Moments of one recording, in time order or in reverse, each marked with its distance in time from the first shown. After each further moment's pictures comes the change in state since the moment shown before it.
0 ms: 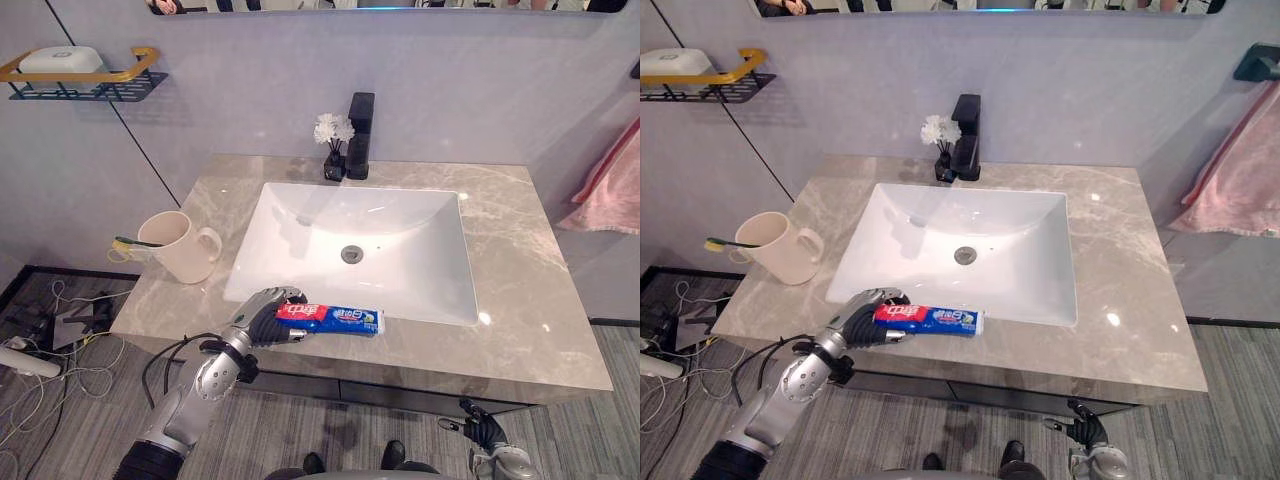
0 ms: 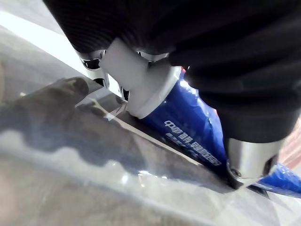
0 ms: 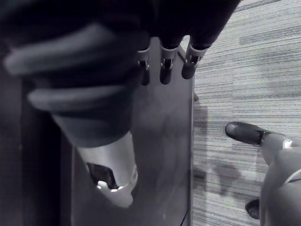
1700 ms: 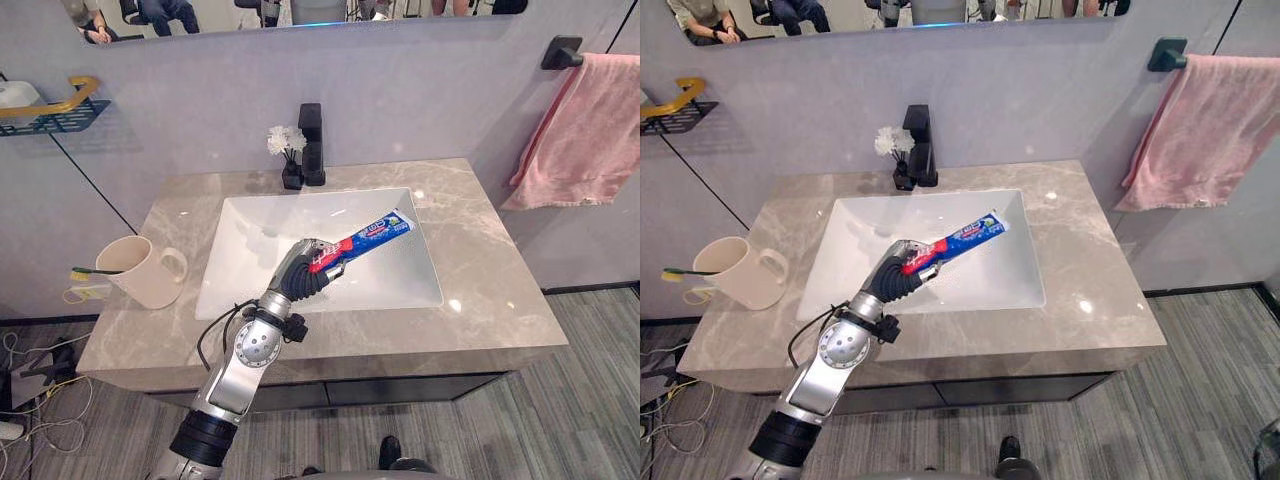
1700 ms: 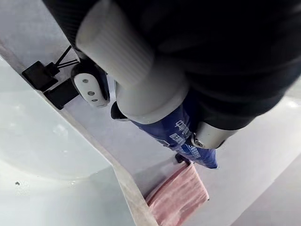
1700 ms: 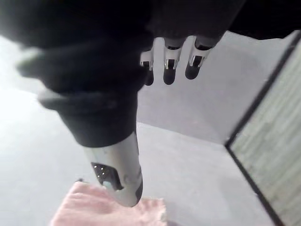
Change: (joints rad) left arm -0.106 -0.243 -0.015 -0.164 -0.164 0.059 0.078; right arm -0.001 -0.257 -0.777 -0.781 0.068 0.002 -0.184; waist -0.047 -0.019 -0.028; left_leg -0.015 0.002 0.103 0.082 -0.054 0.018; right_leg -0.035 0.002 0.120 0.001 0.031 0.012
